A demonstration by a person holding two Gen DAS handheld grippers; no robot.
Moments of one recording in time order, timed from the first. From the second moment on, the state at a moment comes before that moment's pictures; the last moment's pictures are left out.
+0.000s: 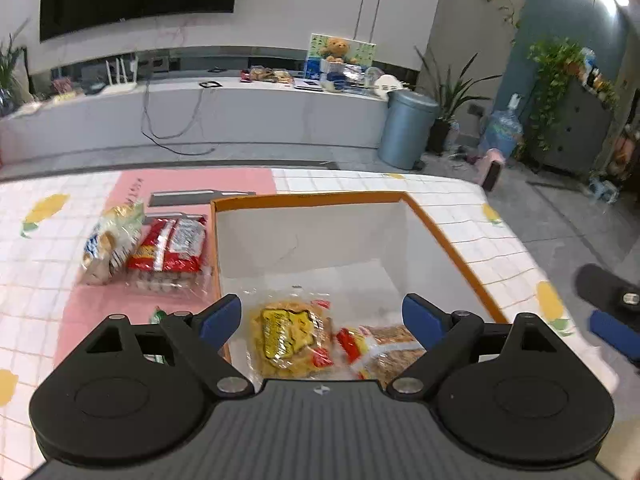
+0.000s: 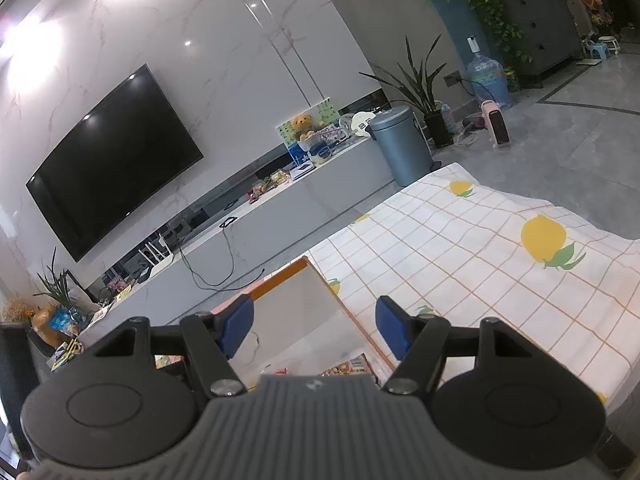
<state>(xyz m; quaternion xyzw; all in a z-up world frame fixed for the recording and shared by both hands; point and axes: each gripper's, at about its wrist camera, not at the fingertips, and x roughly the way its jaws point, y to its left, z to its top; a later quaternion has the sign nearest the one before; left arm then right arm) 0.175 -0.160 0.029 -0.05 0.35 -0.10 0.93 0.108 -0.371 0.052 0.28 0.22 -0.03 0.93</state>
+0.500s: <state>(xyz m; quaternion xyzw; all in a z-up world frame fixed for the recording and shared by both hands) 0.150 -0.109 0.040 -0.05 0.35 -0.07 0.93 0.120 -0.337 0.050 0.21 0.25 0.00 0.95</state>
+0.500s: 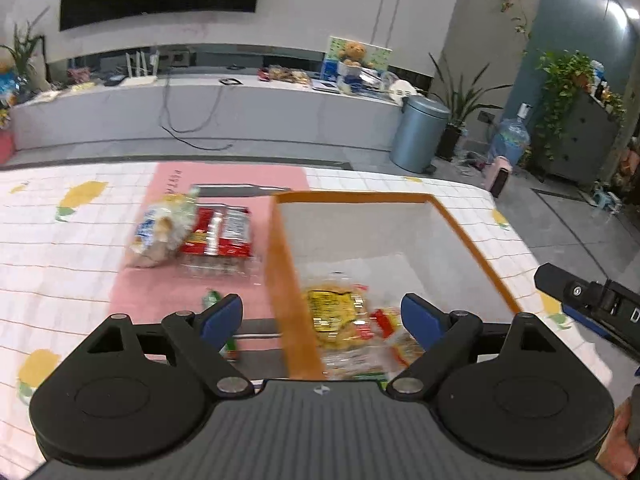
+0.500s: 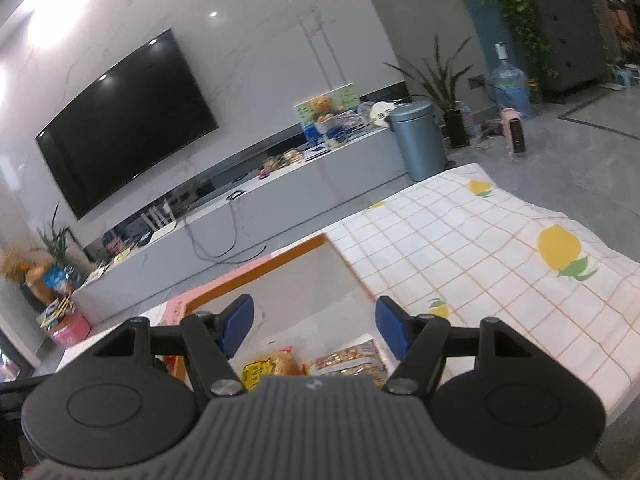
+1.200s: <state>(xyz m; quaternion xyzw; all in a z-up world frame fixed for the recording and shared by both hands) 0.141 0.004 0.010 -0.06 0.34 0.00 0.94 0.130 -0.197 0.029 0.12 0.19 0.15 0.96</state>
